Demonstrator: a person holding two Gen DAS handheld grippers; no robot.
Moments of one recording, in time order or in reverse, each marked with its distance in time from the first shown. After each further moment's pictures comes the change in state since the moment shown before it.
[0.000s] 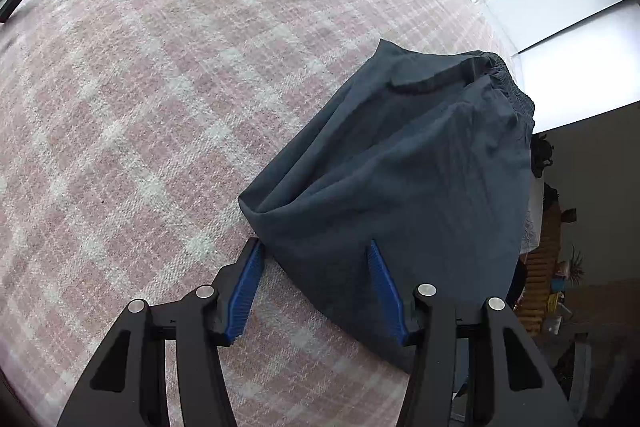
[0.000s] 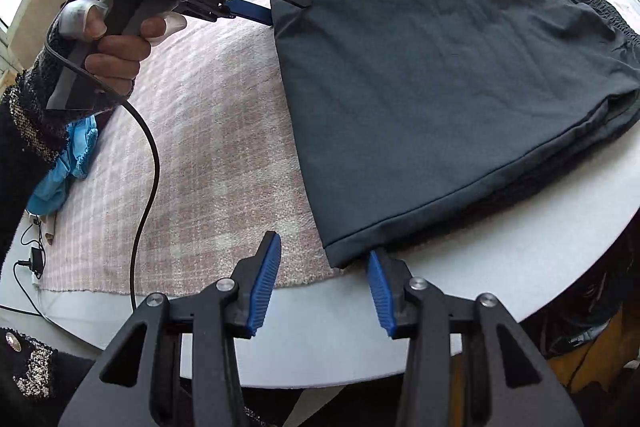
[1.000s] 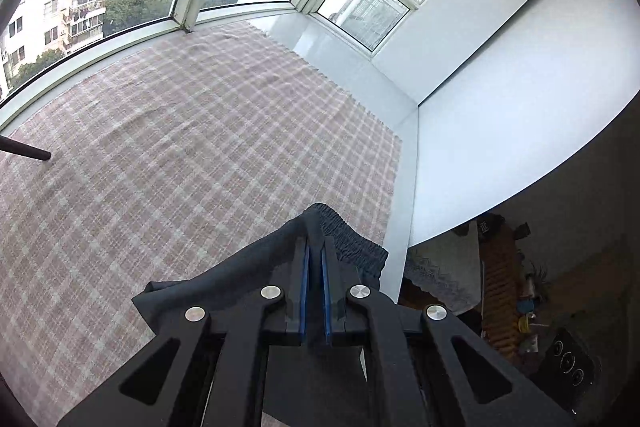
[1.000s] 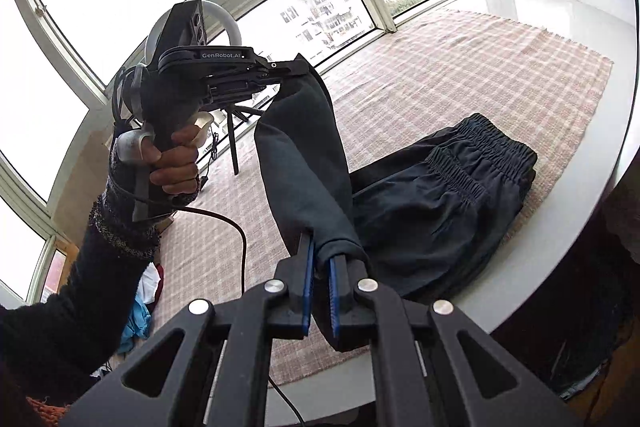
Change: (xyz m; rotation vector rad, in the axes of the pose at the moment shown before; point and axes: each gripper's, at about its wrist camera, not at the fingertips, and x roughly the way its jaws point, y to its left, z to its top) left arm -0.006 -0.297 0.221 0.257 -0.224 -0.170; right arm -0.183 -0.255 0.111 0.292 -0.419 0.155
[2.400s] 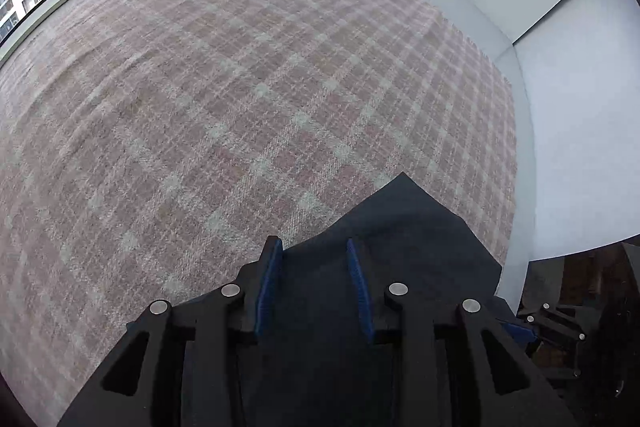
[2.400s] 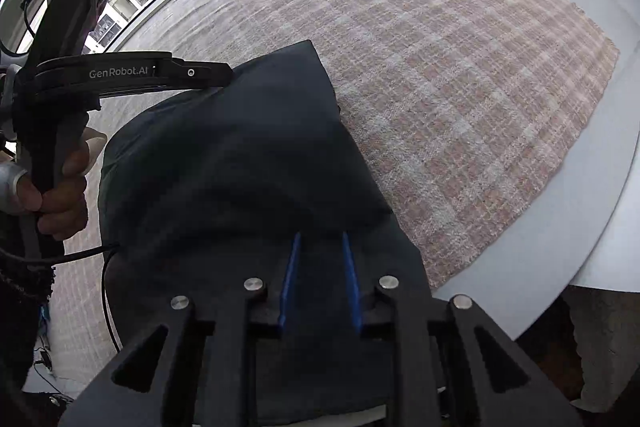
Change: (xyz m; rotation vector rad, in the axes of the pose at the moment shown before) left arm 0.161 0.039 0.007 -0.068 0.150 0.292; right arm 0.160 -0.182 0.094 -0.080 0.381 -0.270
